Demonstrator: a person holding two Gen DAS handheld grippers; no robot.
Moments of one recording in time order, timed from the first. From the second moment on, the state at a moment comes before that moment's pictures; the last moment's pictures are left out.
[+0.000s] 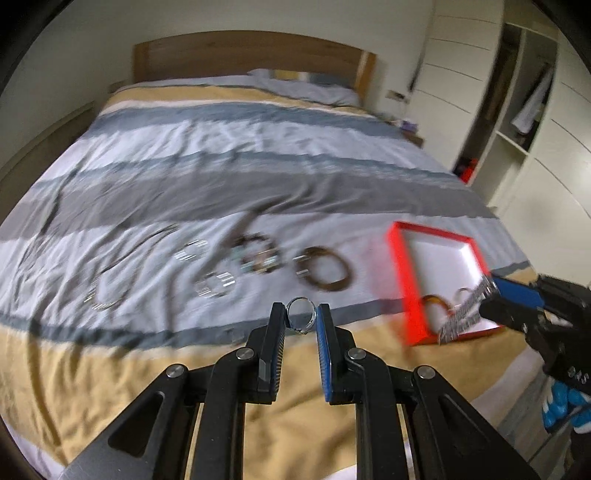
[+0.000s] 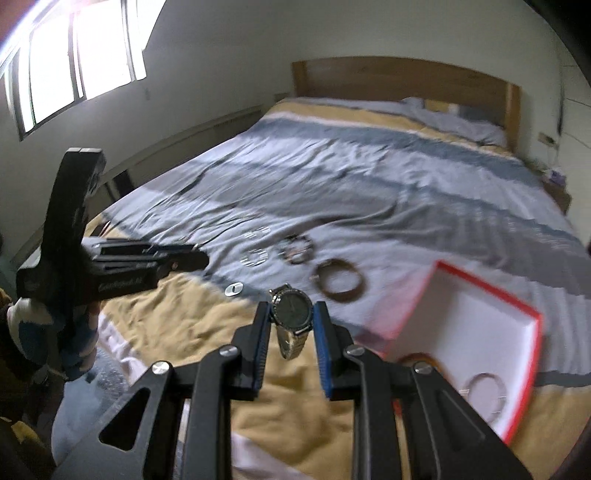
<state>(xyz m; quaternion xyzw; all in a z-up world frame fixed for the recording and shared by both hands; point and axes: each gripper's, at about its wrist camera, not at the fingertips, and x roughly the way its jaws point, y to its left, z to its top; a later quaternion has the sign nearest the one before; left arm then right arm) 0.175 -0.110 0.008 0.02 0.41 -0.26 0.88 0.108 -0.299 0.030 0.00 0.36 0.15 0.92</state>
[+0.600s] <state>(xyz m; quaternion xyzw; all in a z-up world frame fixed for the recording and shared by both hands) 0.214 -0.354 -0.056 0.06 0.45 -0.37 0.81 0.172 -0.487 -0.041 0.04 0.42 -0.01 0.91</state>
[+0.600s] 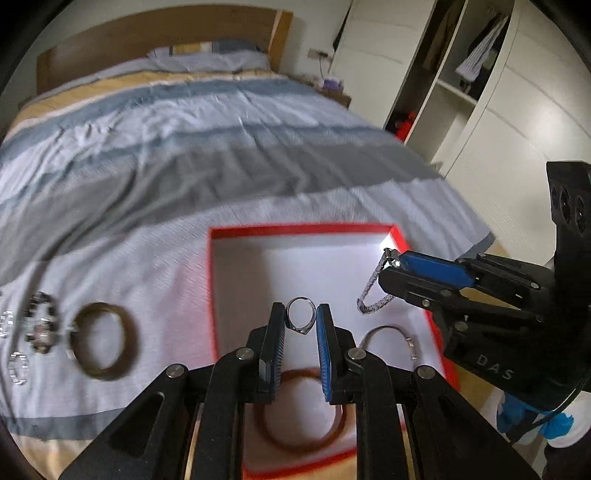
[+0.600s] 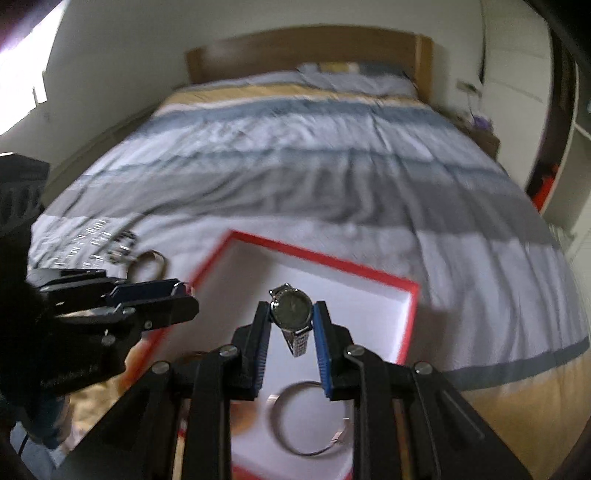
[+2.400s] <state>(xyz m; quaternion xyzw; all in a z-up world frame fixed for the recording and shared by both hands) 0.098 -0.229 -0.002 0.09 0.43 -0.28 0.85 -0.002 -0.455 0.005 0.10 0.40 -0.07 0.91</state>
